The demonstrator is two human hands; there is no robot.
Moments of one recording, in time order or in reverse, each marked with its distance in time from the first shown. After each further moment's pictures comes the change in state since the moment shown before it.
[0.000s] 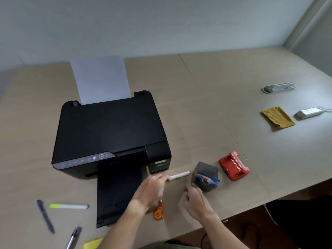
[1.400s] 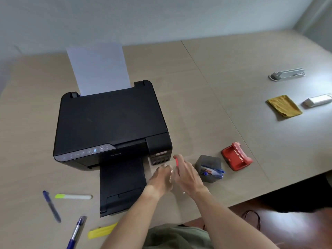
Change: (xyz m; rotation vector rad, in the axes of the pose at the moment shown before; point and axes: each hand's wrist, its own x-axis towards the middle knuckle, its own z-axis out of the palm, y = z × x) left_hand 0.028 0.027 0.017 -0.025 -0.254 -0.372; right_hand 0.022 -0.055 -0.017 0.025 0.116 -0.227
